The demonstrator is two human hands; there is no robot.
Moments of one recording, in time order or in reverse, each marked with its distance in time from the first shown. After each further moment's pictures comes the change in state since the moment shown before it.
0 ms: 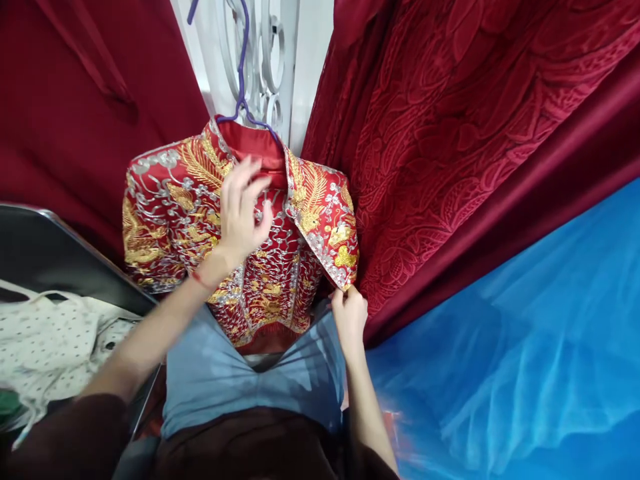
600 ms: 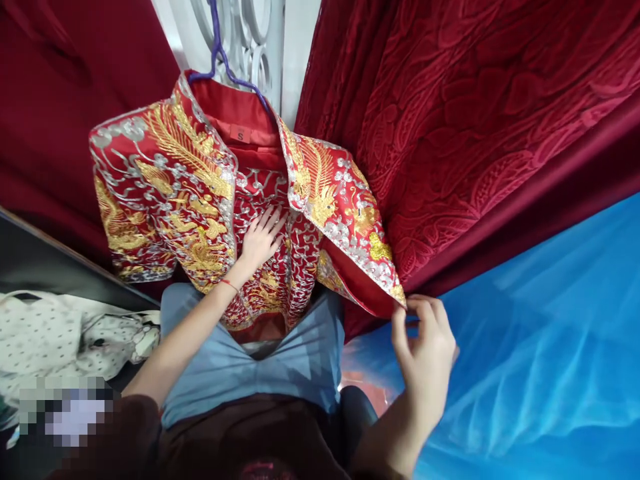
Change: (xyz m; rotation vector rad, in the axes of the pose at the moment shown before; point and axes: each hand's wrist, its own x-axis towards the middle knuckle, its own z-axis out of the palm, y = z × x) left_hand -0.077 -0.026 0.115 -0.166 -0.382 -0.035; right_hand -0.052 0.039 -0.081 0.009 0.428 -0.087
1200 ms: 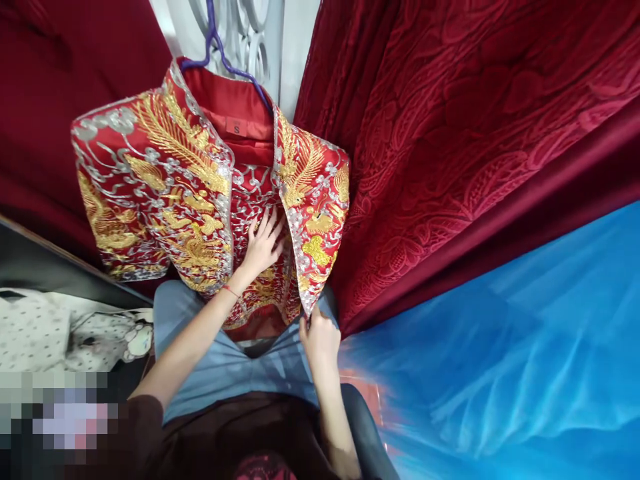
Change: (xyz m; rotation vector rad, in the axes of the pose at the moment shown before) left_hand -0.018 0.017 0.025 -0.086 0.117 -0.064; right_hand -0.060 -0.054 0.113 -0.397 -0.759 0.162
